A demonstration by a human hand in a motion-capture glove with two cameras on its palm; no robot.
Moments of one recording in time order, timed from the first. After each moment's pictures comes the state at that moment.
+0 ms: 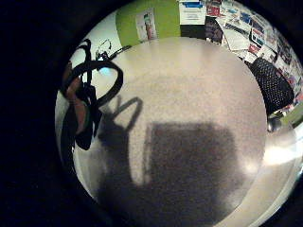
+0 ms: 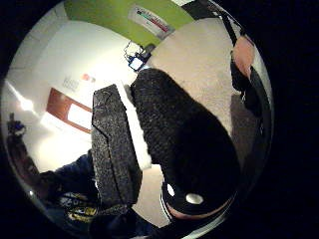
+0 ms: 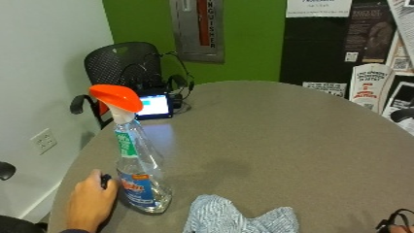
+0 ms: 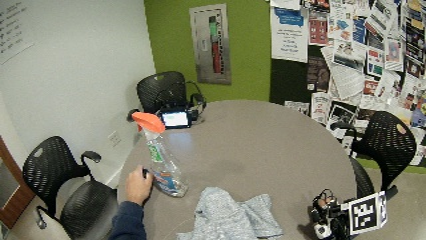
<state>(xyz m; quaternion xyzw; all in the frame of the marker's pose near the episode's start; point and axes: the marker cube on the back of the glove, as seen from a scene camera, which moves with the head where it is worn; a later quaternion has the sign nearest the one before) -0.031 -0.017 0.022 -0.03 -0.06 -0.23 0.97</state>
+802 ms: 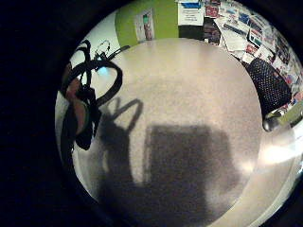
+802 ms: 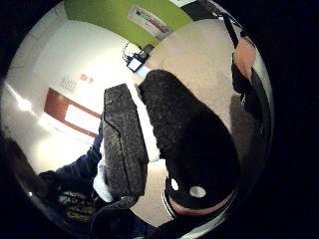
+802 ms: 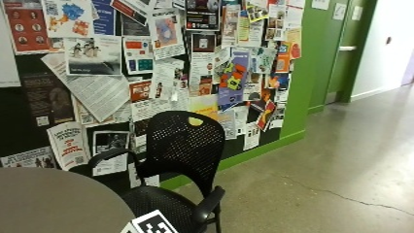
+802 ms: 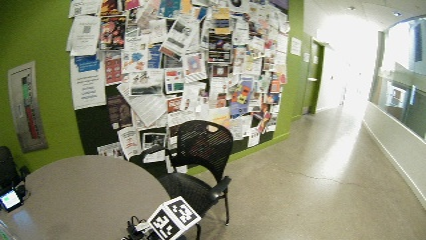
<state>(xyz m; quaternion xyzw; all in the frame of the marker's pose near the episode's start) -0.367 0.216 0.239 -0.31 -0.27 -0.51 0.76</state>
